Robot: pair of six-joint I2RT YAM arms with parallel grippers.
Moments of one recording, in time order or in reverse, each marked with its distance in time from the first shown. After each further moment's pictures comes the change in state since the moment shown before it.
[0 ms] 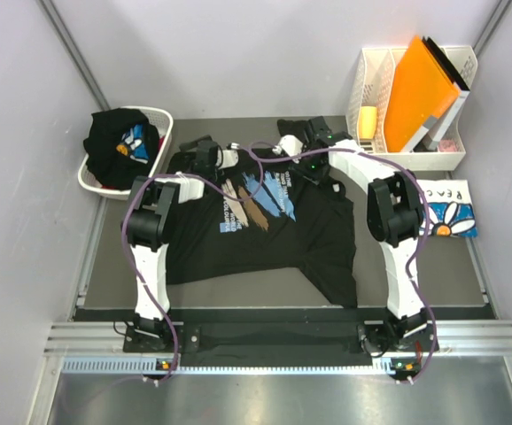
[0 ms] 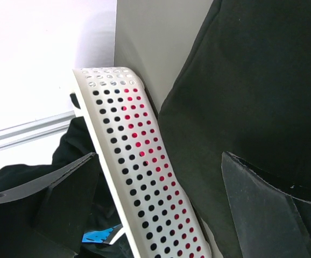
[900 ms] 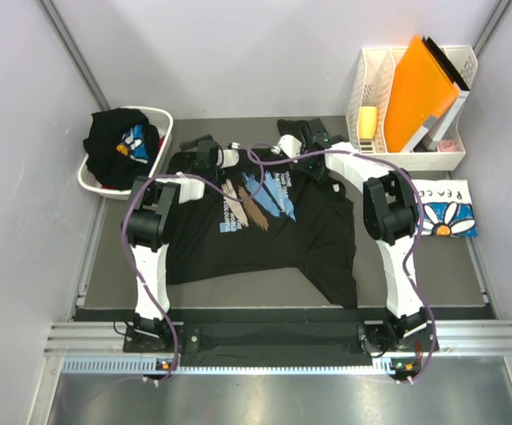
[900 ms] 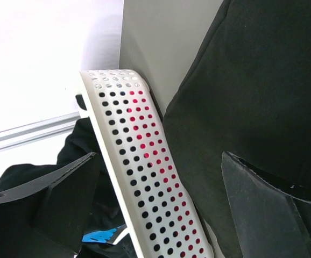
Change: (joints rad) left arm -0.006 0.000 -0.002 0.020 -0.002 0.009; right arm 0.005 0.039 -0.001 0.092 0.093 -0.003
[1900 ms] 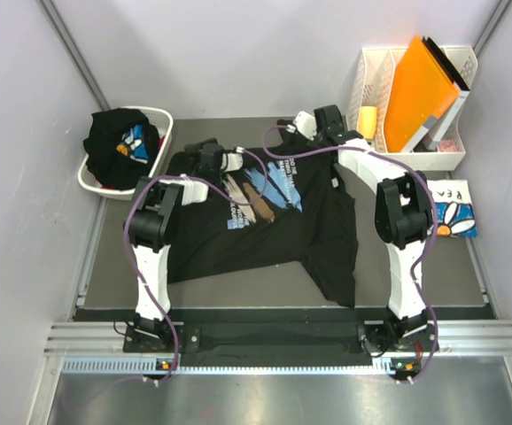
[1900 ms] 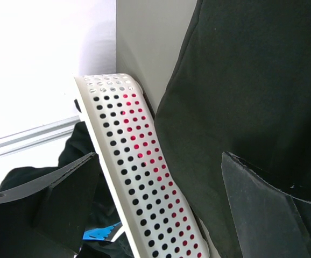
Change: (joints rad) left arm -0.028 0.000 -0.027 0.013 -0.017 0.018; right arm -0.050 -0.100 -0.060 0.265 0.325 -0.117
